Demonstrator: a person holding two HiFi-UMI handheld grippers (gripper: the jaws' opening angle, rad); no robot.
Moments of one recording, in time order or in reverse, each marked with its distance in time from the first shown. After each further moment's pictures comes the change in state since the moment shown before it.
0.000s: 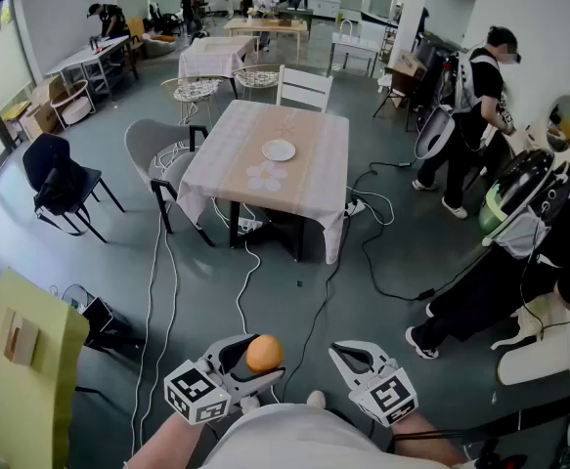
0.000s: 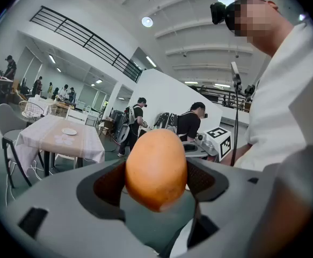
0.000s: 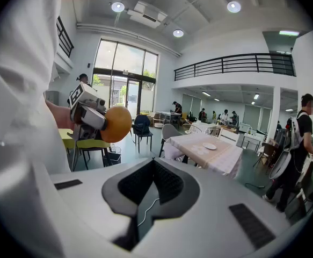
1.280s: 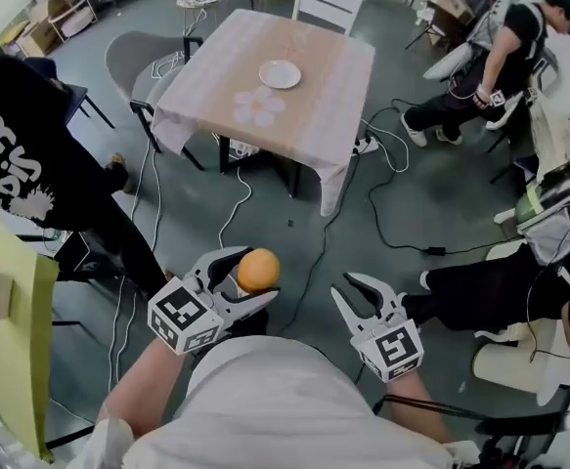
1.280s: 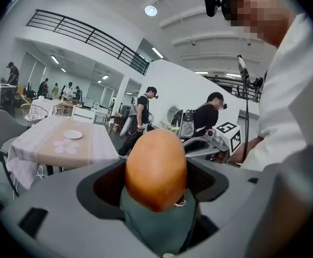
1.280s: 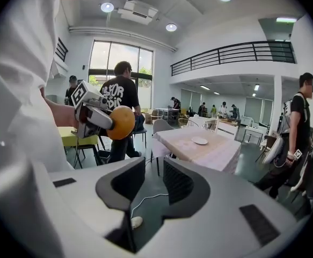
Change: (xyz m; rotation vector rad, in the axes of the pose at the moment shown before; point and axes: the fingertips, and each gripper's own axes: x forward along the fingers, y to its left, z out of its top) left arm 0.152 0.137 0.038 0.019 0.070 0.098; right arm 0.065 -0.184 -0.031 0.034 0.031 0.016
